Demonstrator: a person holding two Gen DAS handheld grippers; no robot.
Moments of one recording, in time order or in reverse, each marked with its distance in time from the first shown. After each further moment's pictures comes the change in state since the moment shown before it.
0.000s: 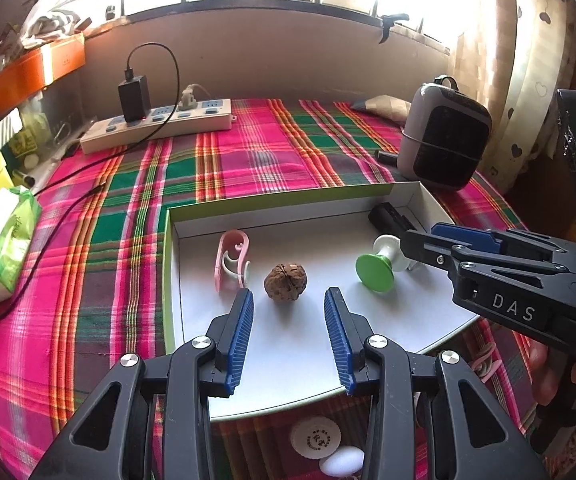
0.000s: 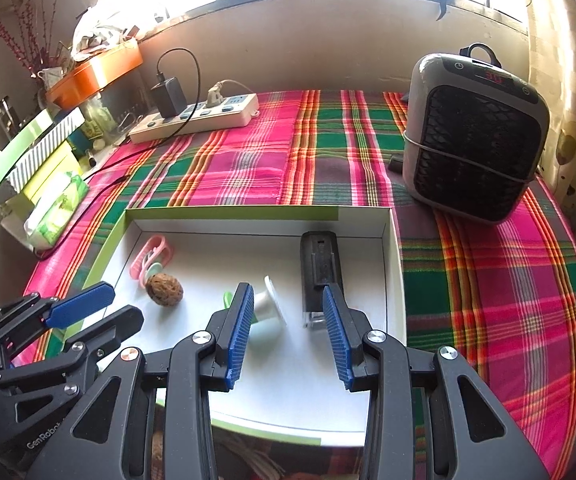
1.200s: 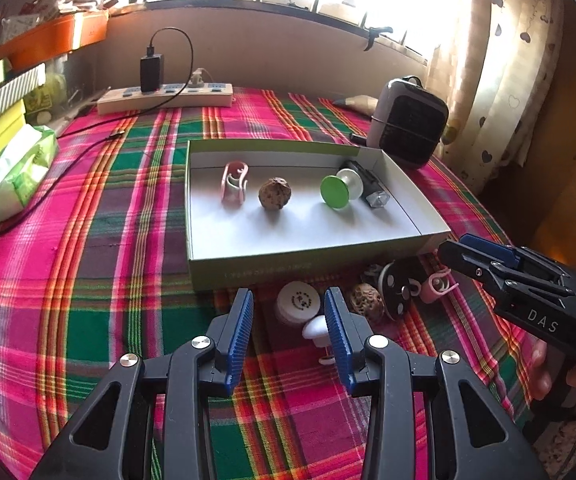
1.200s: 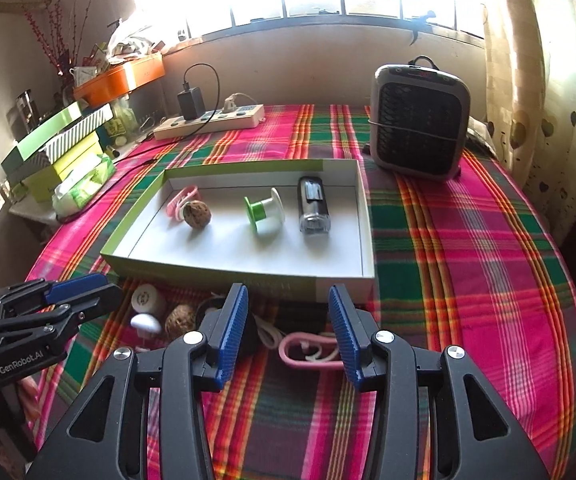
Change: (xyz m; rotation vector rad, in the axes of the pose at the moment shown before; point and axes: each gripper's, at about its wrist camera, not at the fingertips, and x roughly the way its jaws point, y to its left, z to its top) left arm -0.050 0.009 -0.073 -0.066 -0.020 -0.109; right arm -0.068 0.008 -0.083 -0.016 -0.116 -0.029
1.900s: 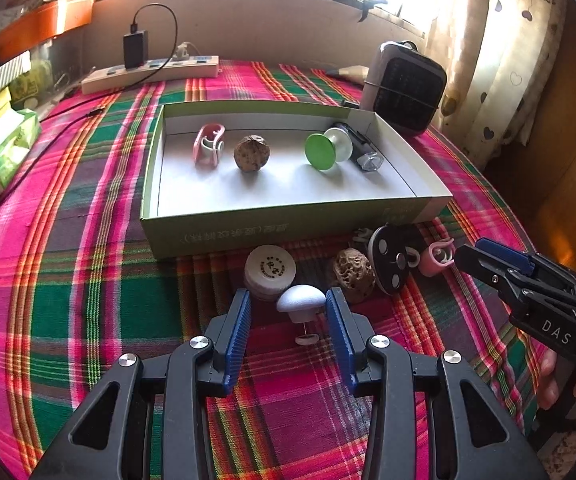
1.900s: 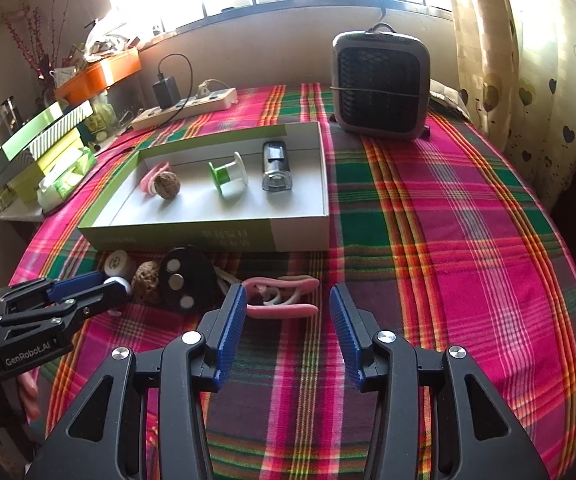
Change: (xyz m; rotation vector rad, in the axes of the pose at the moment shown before) left arm 0.022 -0.017 -0.012 0.015 0.075 0.011; right arm -0.002 -0.023 -0.027 0.063 0.038 -0.041
